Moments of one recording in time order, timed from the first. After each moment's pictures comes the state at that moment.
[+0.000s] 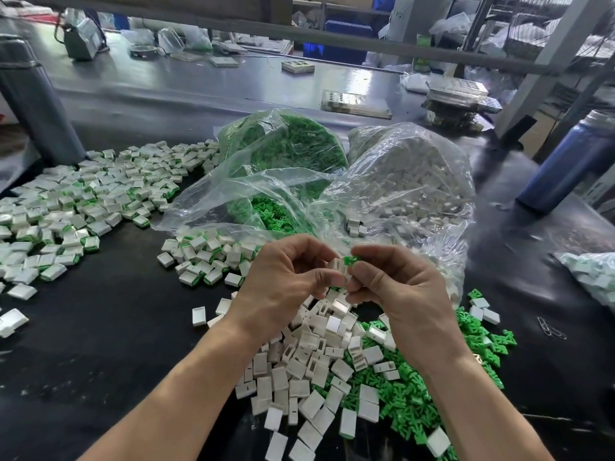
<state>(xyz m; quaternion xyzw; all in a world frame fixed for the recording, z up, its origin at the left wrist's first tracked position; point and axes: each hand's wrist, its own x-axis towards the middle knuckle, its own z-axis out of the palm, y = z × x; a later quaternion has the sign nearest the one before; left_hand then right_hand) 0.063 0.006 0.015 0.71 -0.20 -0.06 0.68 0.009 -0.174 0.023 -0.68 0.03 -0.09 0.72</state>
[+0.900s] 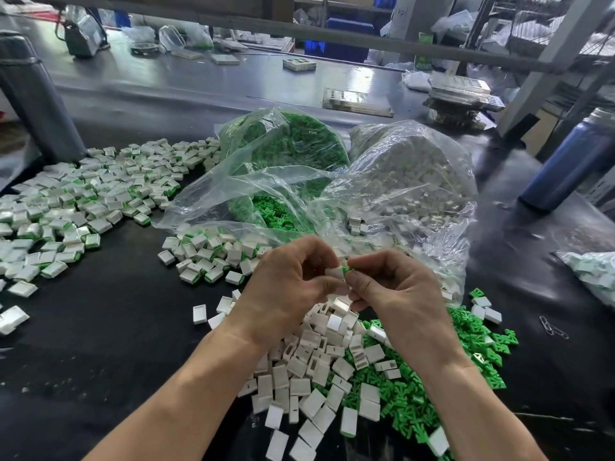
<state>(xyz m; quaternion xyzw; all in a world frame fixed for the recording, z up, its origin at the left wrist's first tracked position) 0.065 0.005 0.006 0.79 -0.24 -0.02 0.57 0.006 -0.169 0.022 -0.74 0.03 -0.08 0.67</state>
